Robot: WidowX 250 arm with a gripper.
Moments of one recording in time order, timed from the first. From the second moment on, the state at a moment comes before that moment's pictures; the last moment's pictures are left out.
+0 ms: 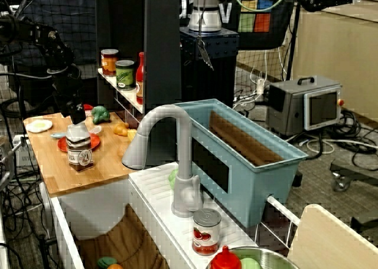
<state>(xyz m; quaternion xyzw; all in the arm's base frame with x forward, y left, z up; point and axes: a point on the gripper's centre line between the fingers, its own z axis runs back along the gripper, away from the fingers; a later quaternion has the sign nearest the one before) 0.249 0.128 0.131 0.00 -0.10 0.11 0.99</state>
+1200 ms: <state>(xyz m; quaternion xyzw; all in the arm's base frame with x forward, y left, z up) 0.252 0.131 0.102 0.02 -0.07 0.14 0.99</state>
